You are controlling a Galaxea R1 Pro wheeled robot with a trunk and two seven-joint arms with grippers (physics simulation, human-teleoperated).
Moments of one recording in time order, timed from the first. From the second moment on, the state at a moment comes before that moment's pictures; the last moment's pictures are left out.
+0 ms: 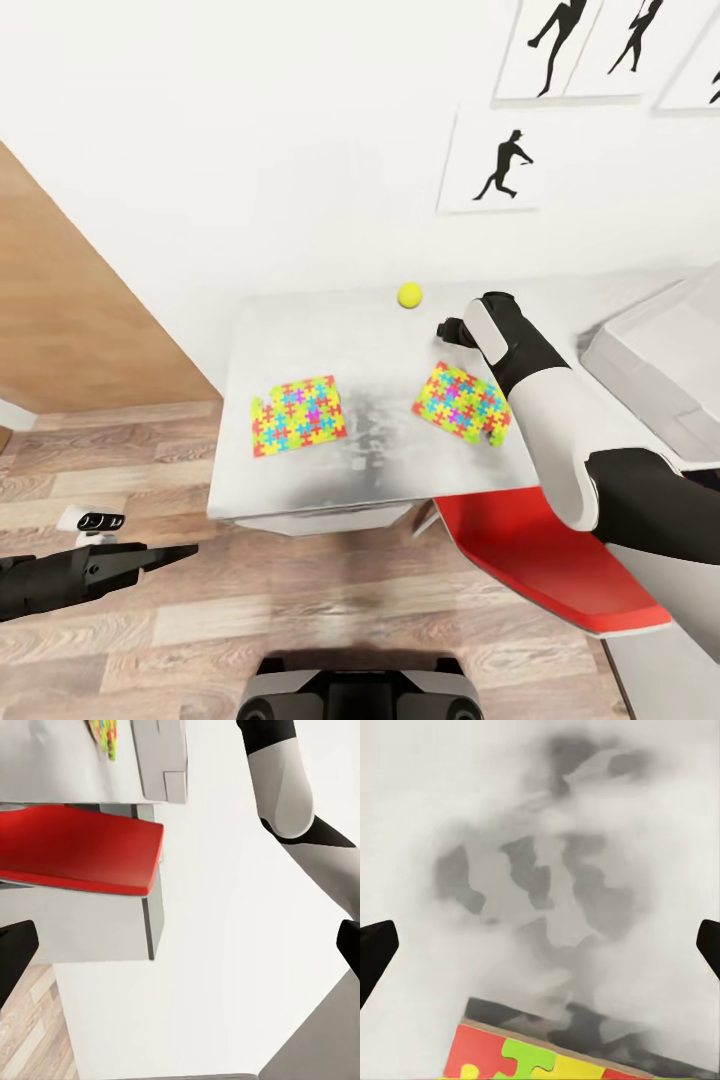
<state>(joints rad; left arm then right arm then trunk) -0.24 0.52 0.16 -1.41 0.55 1.02 -1.57 -1.45 0.07 0.07 -0.54 -0.43 0.73 -0.49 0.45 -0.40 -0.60</state>
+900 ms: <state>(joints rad) -0.24 0.52 0.16 -1.41 0.55 1.02 -1.57 -1.45 0.07 0.07 -0.54 -0.43 0.73 -0.48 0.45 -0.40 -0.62</state>
